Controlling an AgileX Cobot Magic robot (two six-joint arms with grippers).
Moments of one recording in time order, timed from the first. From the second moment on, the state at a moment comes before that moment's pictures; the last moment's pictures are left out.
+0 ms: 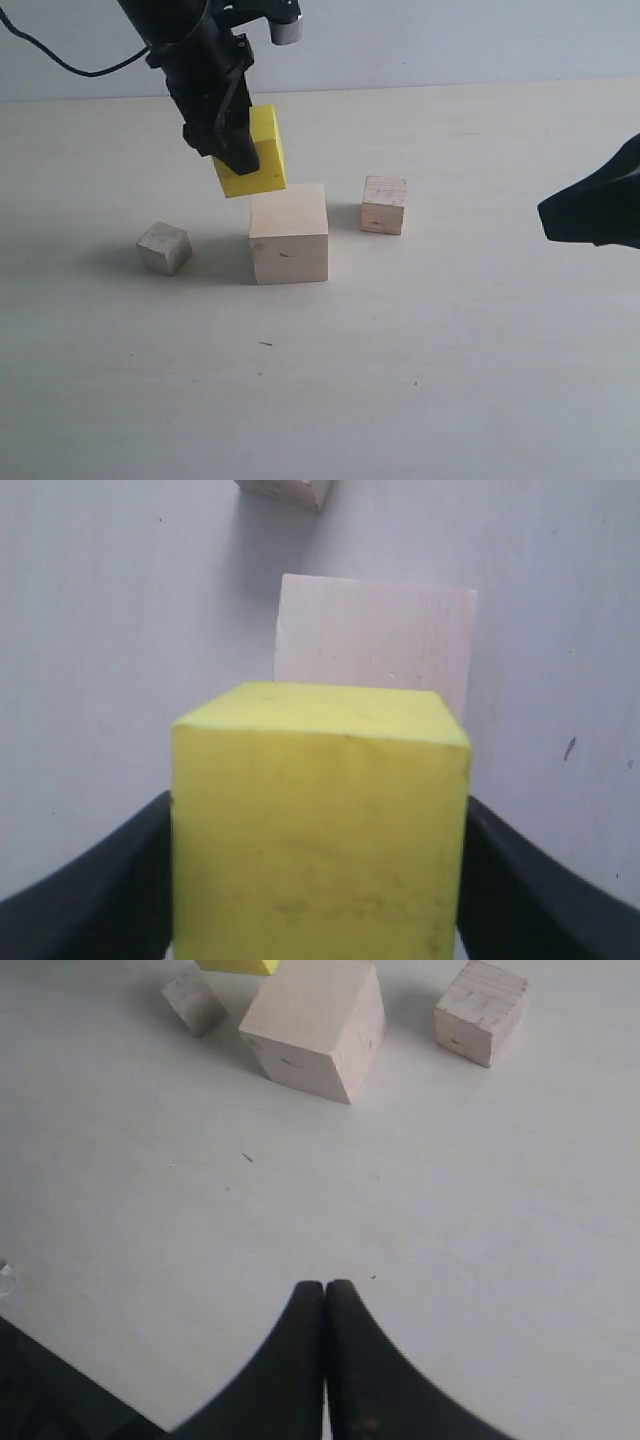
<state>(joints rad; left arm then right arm) -0.51 2.00 -1.78 -0.21 1.19 1.04 0.53 0.89 -0.83 0.24 0.94 0.05</state>
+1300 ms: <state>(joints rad) -0.56 2.09 -1.79 -0.22 1.16 1.08 0.53 0.89 -0.77 0.28 0.90 0.01</state>
